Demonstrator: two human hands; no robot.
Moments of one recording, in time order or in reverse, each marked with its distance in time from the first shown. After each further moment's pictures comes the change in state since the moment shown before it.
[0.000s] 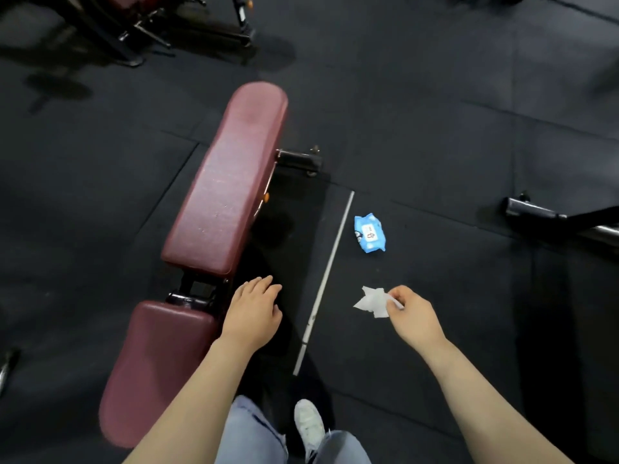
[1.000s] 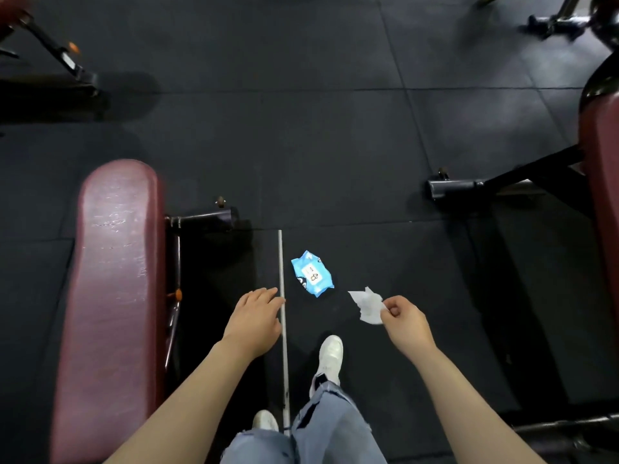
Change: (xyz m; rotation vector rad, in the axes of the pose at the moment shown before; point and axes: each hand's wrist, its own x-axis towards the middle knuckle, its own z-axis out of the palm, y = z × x) left_hand 0.346 0.163 -0.043 0.270 -0.280 0.414; right_hand 0.223 0.013 -0.136 0.298 0.229 0.356
